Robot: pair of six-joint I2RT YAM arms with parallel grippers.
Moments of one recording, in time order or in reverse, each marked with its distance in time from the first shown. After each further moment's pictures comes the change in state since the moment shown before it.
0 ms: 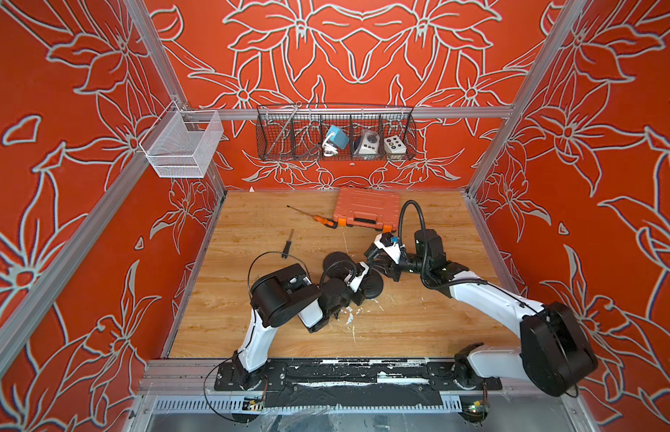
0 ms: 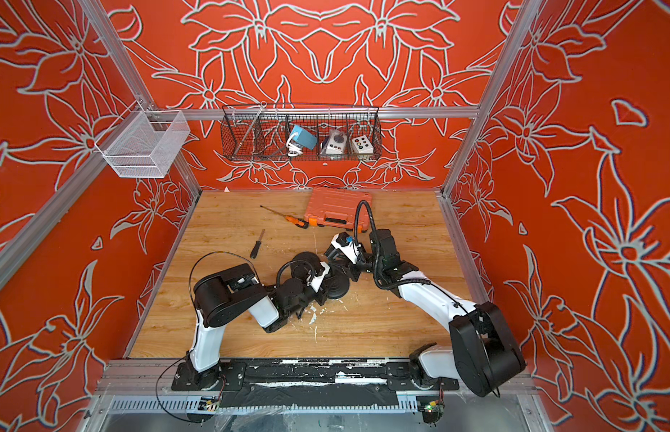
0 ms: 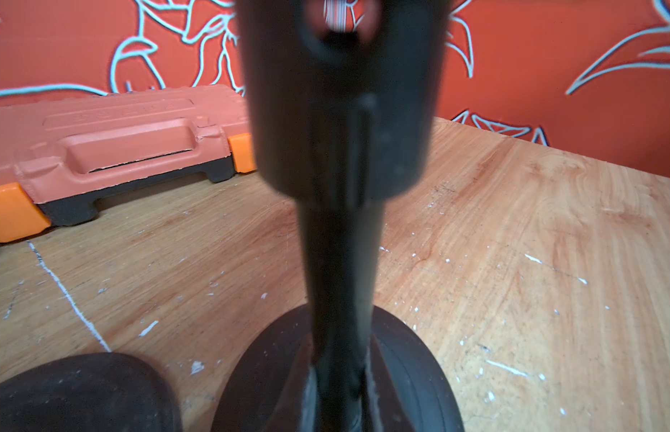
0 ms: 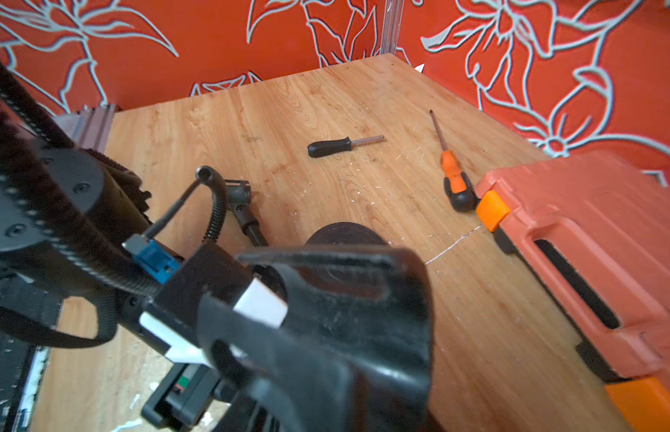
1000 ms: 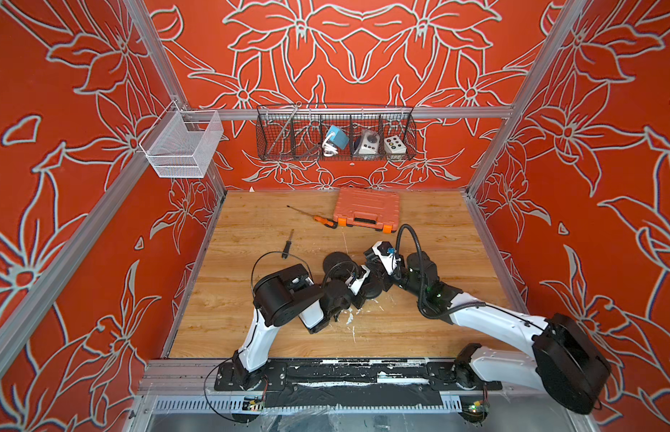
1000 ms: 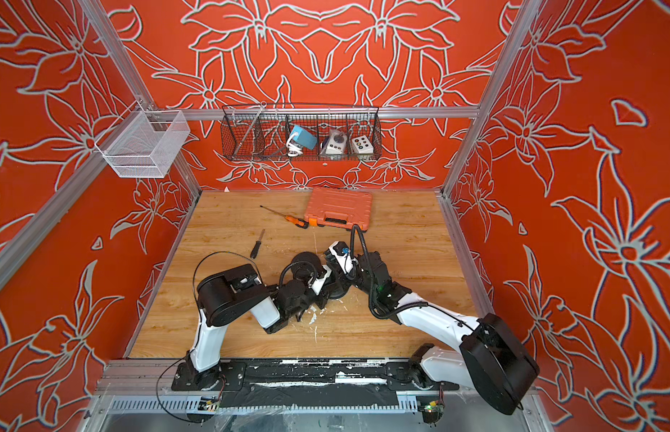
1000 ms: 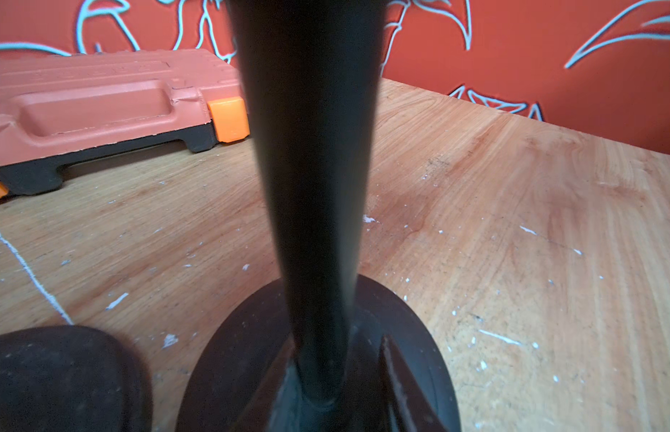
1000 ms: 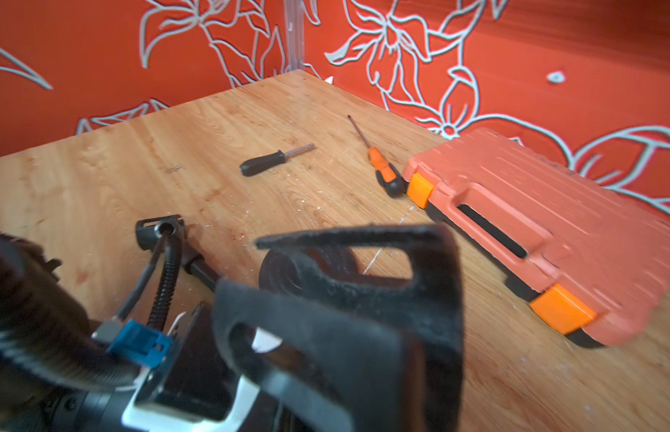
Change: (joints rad) left arm -0.008 0.023 0.003 -0.037 0.018 -0.017; right arm 0.274 -0.112 -0.190 0.231 0.624 0.290
